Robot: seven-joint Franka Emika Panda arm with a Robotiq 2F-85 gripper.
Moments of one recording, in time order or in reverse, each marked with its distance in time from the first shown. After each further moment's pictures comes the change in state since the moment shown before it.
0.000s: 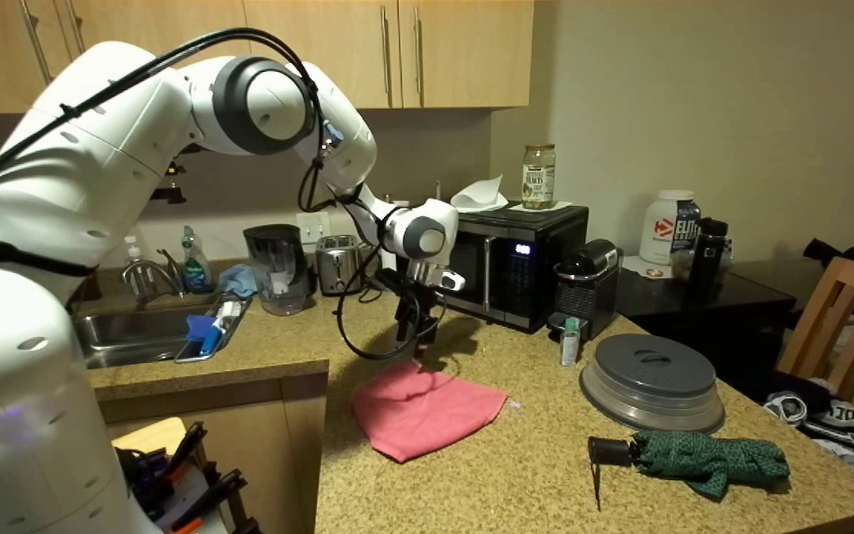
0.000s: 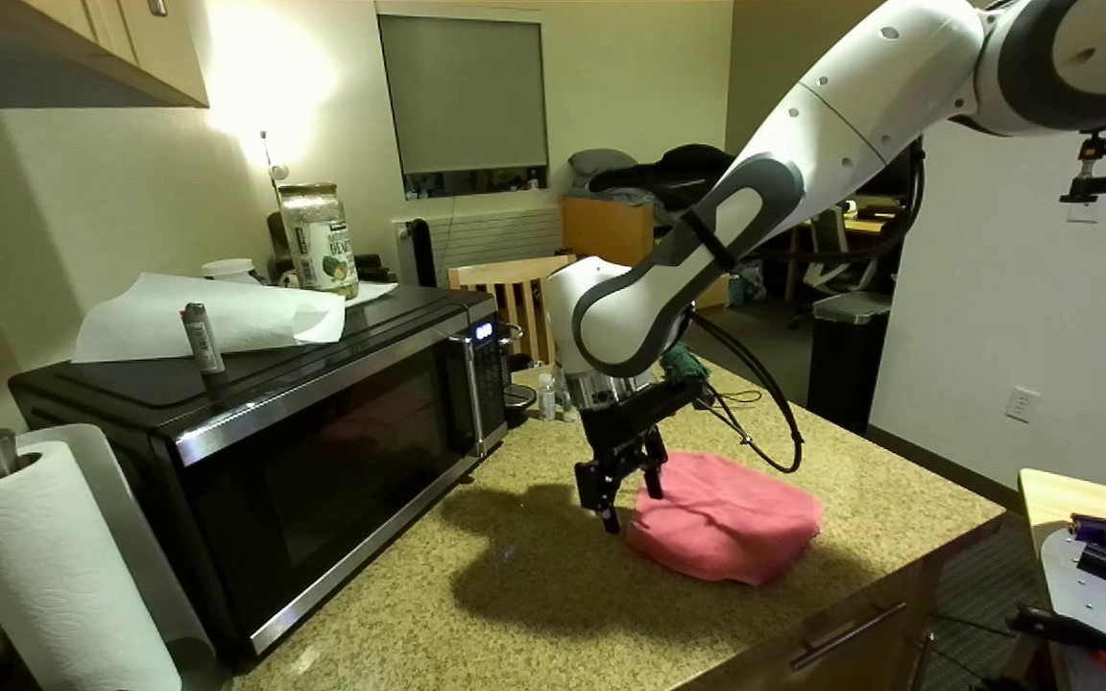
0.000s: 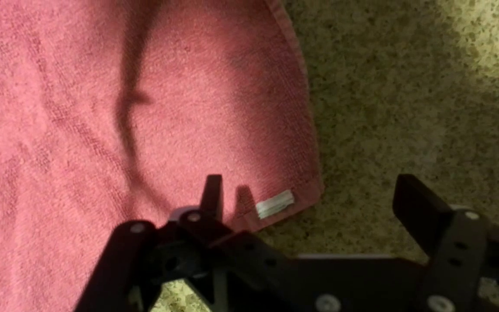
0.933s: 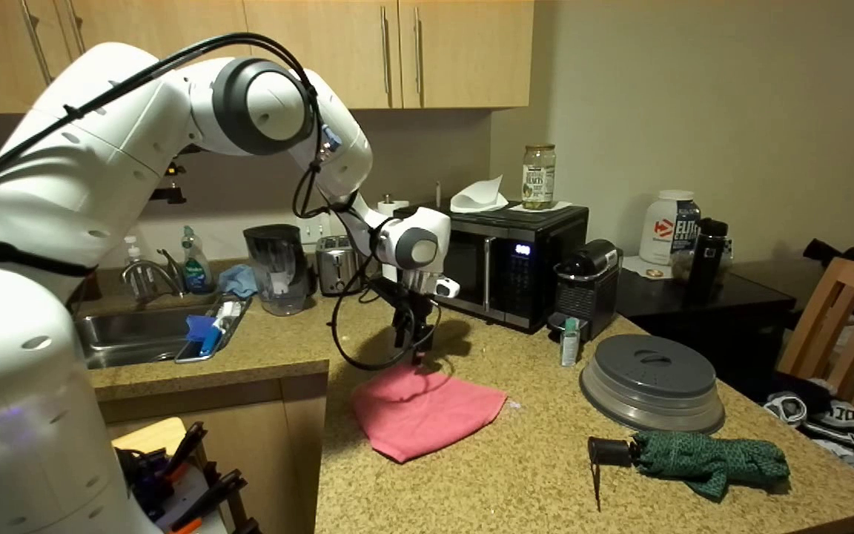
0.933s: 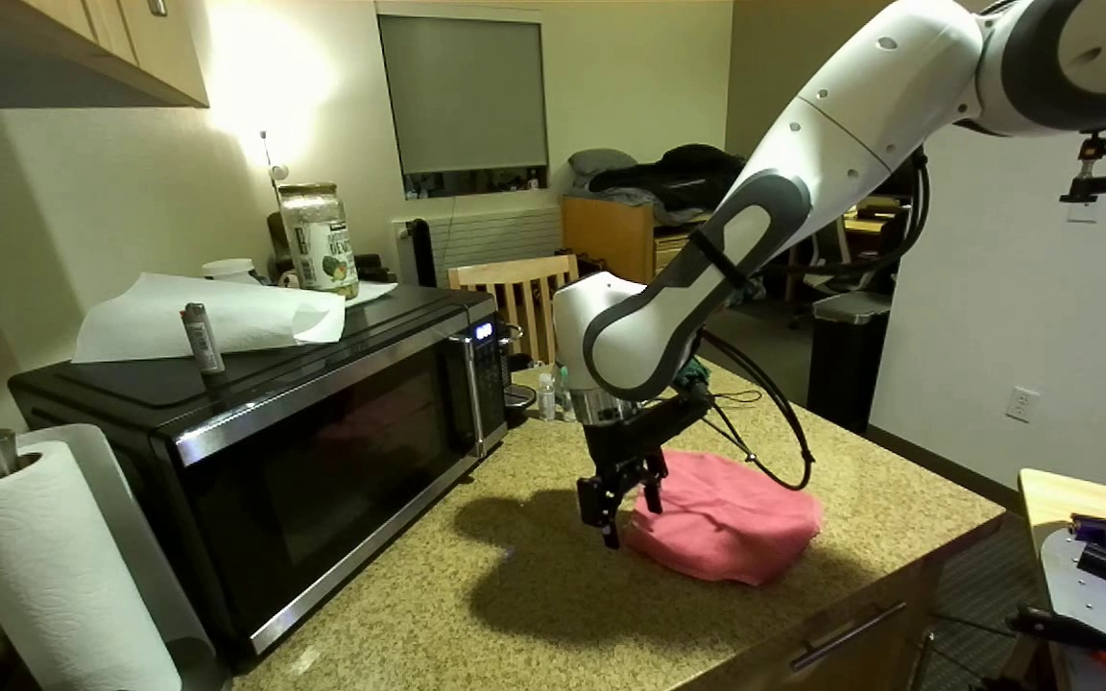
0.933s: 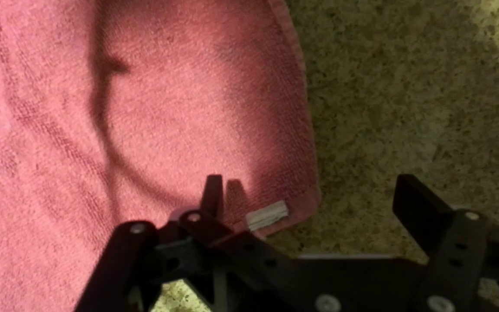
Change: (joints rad) arm 0.017 0.001 -0.003 -0.061 -0.006 0.114 -0.001
